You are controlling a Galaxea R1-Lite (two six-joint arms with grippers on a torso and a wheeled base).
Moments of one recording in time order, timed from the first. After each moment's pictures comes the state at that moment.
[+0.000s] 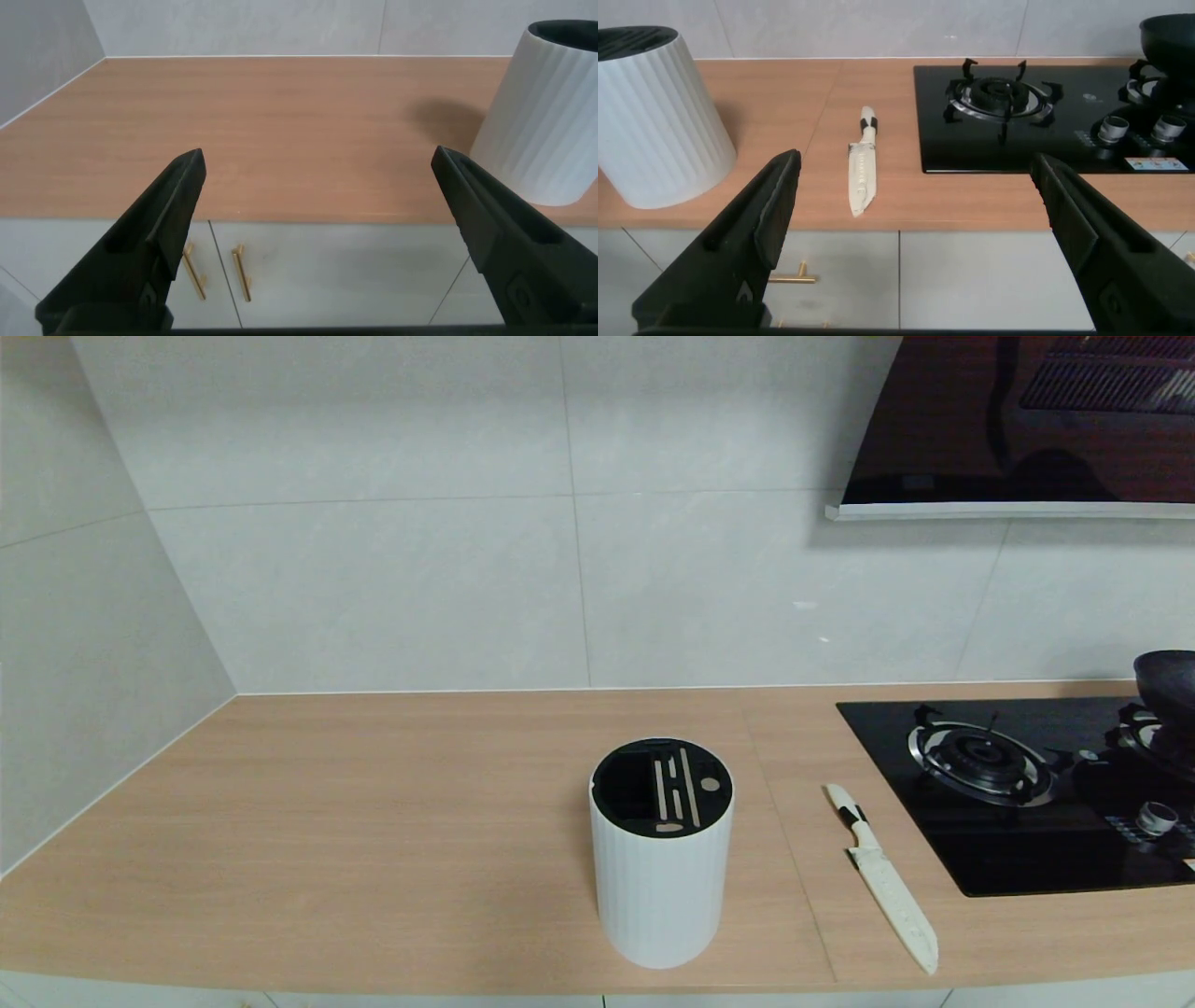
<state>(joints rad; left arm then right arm) 0.00 0.00 0.00 0.00 0.03 -0.01 0.00 0.00 0.00 -0.01 0.00 -0.01</state>
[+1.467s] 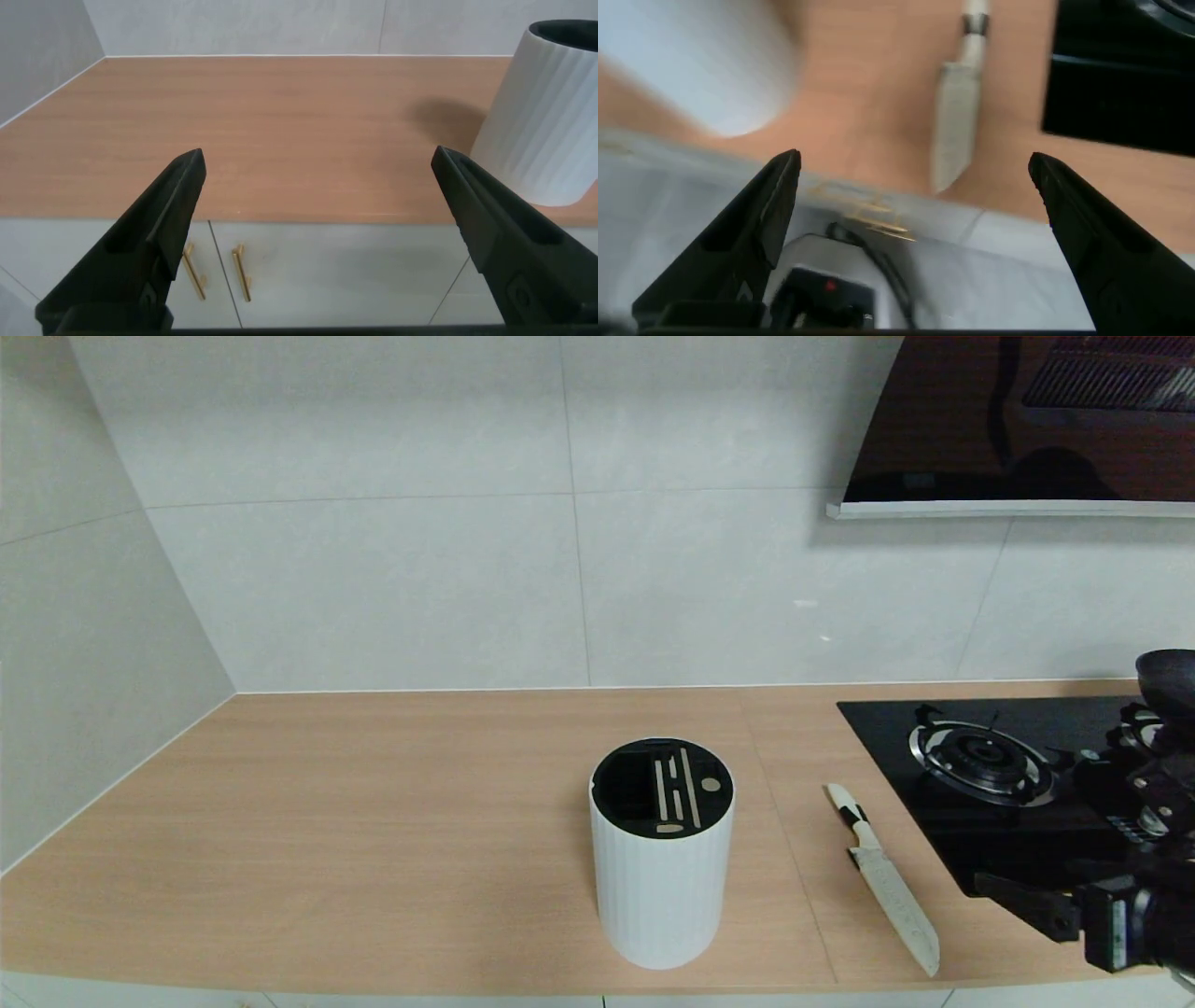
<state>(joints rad) 0.00 0.00 0.00 0.00 0.03 -0.01 0.14 1.27 -0.29 -0.46 0.07 0.04</state>
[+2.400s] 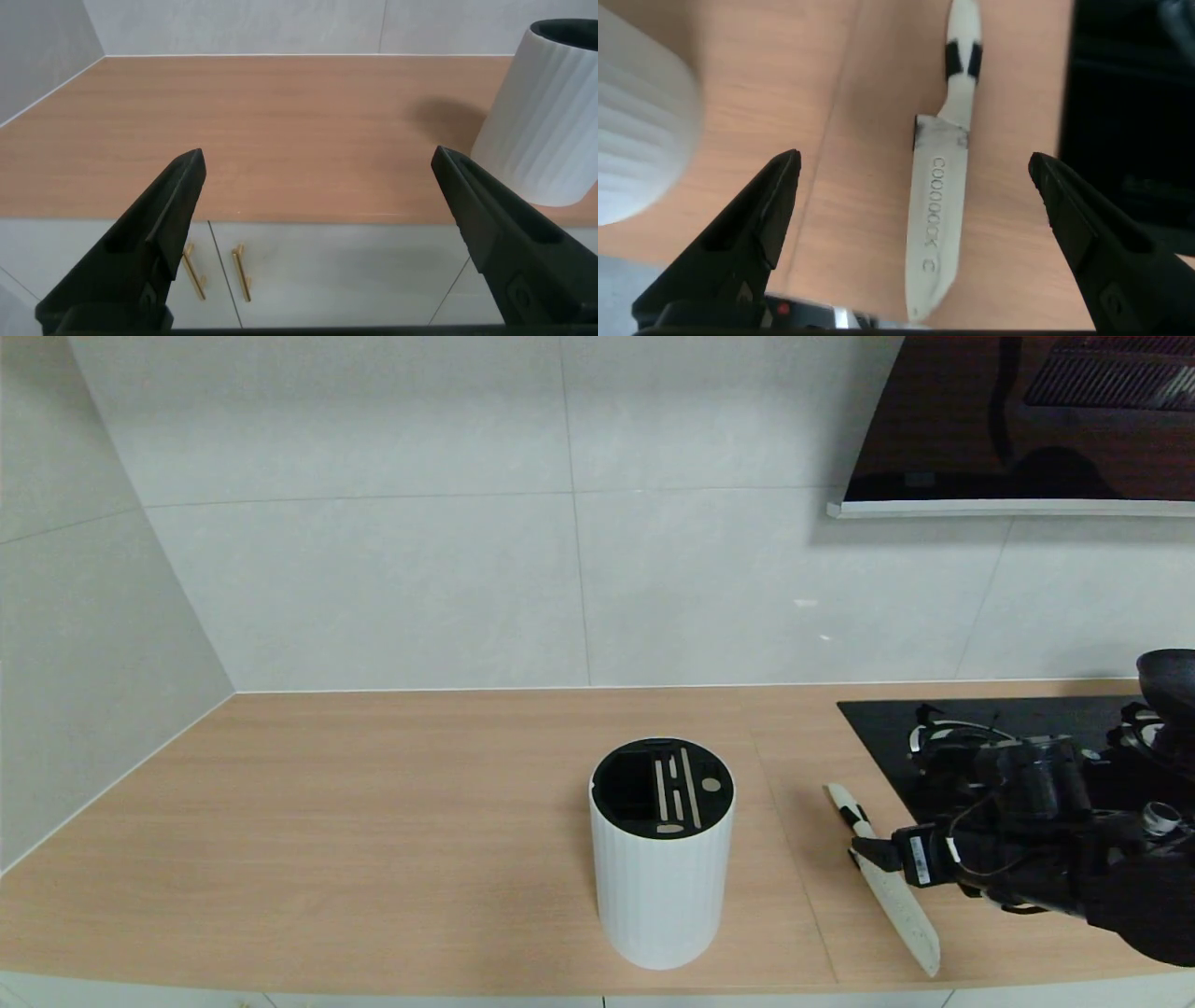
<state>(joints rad) 0.00 0.00 0.00 0.00 0.03 -0.01 0.24 1.89 -0.53 -0.70 -0.06 0.01</state>
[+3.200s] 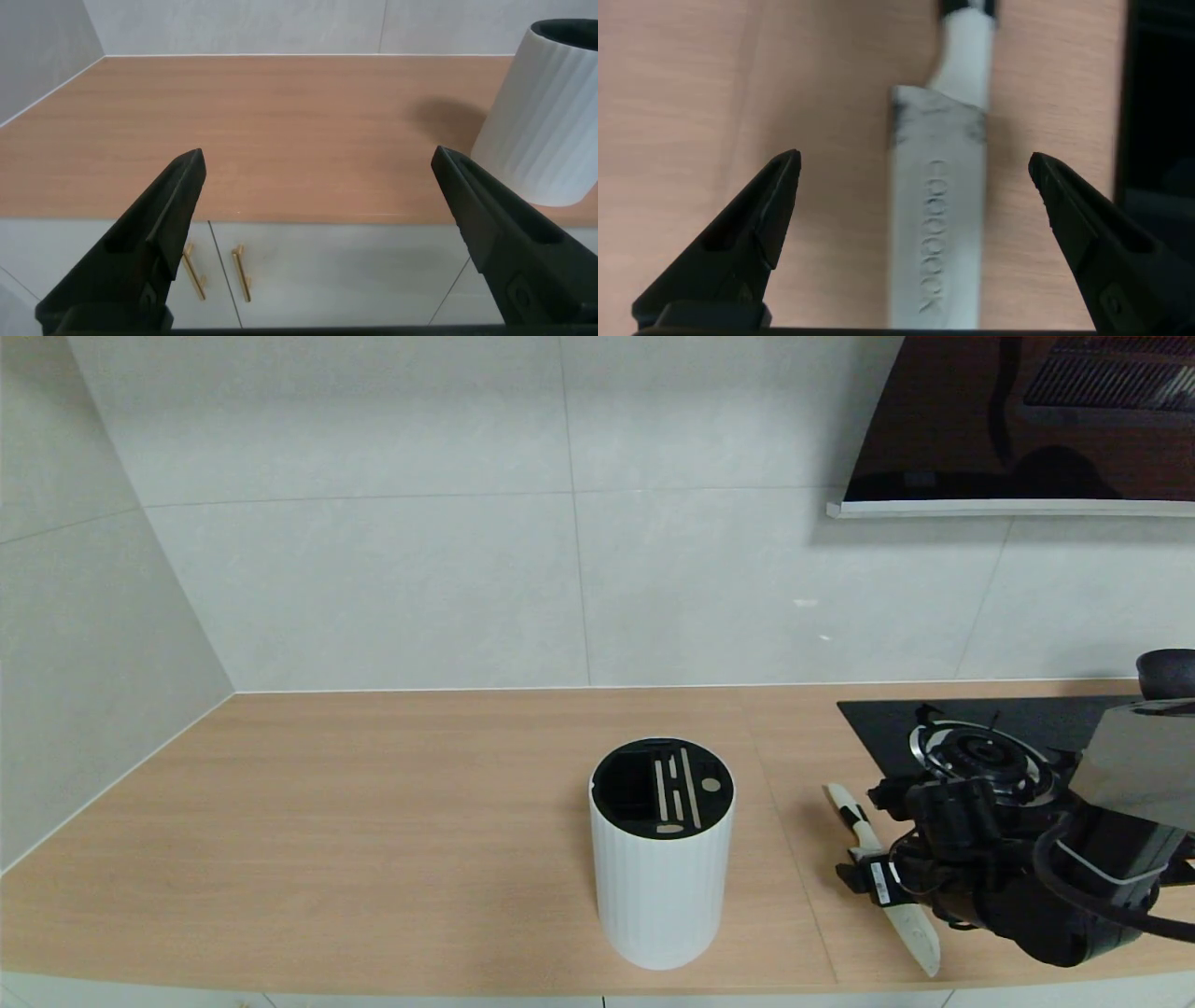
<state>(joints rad) 0.00 0.00 0.00 0.00 0.03 -0.01 0.24 2.20 -0.60 -0.87 -0.18 0.02</state>
